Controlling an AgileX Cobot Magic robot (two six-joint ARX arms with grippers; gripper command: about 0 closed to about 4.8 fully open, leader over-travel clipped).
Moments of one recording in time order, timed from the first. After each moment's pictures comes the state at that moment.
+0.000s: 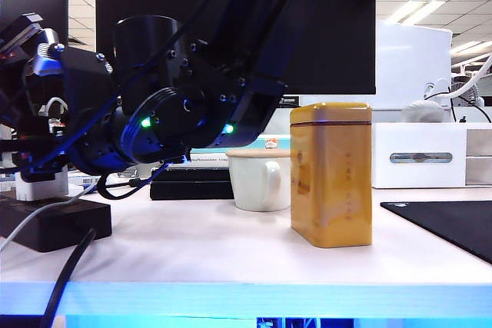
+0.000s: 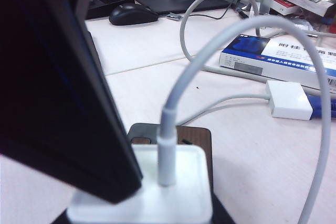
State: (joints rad) left arm 0.03 1.52 1.12 -0.80 0.54 0.20; right arm 0.95 2.29 1.36 0.82 -0.14 -0.02
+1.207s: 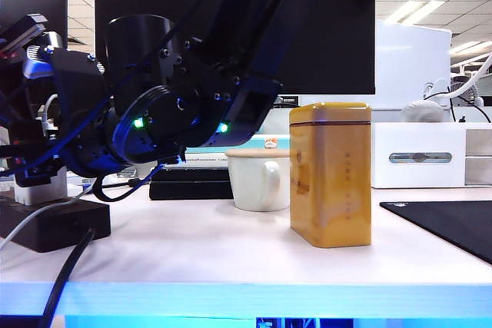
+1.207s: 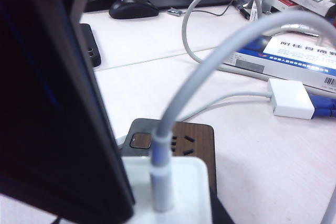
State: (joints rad) left arm 0.01 1.52 1.12 -0.85 0.47 0.19; right arm 0.96 2.29 1.37 0.79 -0.13 -0.05
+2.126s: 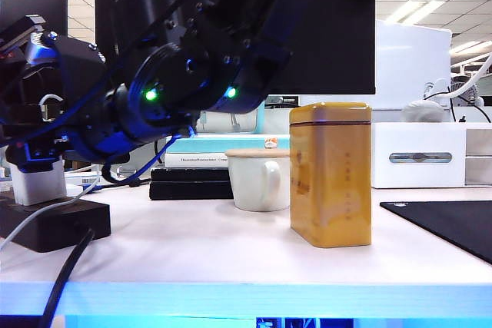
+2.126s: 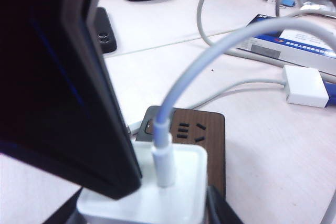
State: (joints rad) left arm 0.02 1.51 1.13 -0.85 0.44 0.17; right arm 0.95 2.21 1.36 0.65 -0.20 -0.05
